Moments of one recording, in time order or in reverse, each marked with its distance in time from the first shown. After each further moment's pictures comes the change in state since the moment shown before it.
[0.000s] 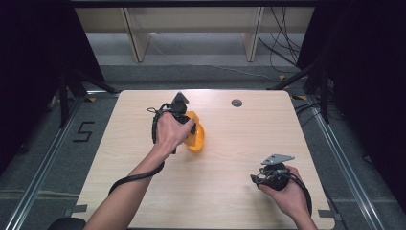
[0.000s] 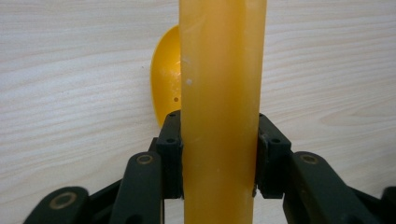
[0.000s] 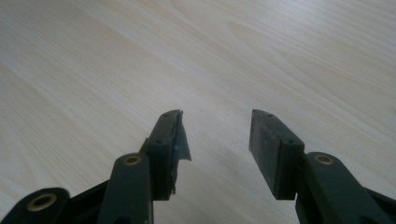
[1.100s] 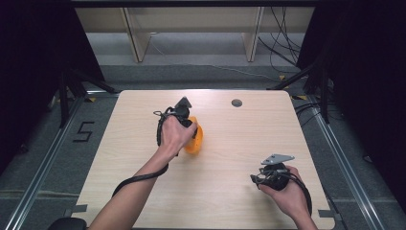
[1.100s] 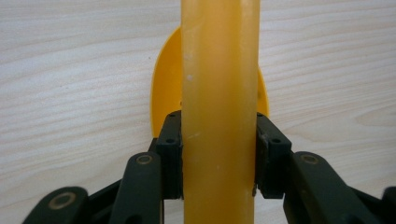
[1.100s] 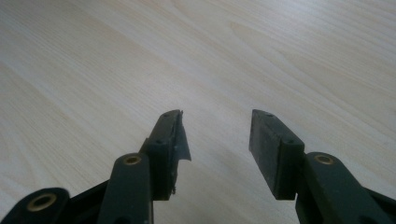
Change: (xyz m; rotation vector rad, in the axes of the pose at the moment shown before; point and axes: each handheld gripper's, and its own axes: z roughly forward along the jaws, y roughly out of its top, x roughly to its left) left arm -0.001 -0.001 0.026 0.044 0.065 0.008; right arm 0.000 0.000 0.000 -0.003 -0.002 0.001
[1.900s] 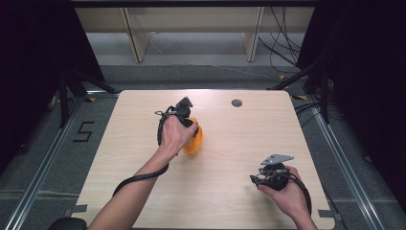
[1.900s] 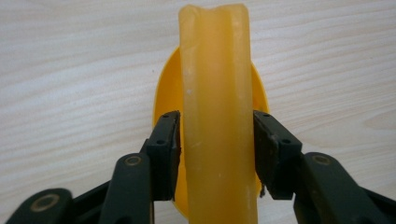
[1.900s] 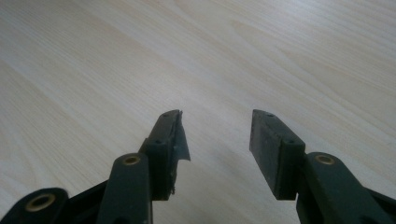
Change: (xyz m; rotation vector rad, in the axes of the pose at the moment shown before) left arm -0.002 0.001 0.000 -0.038 0.021 0.053; right arm 0.000 0.000 0.001 0.011 0.006 -0.001
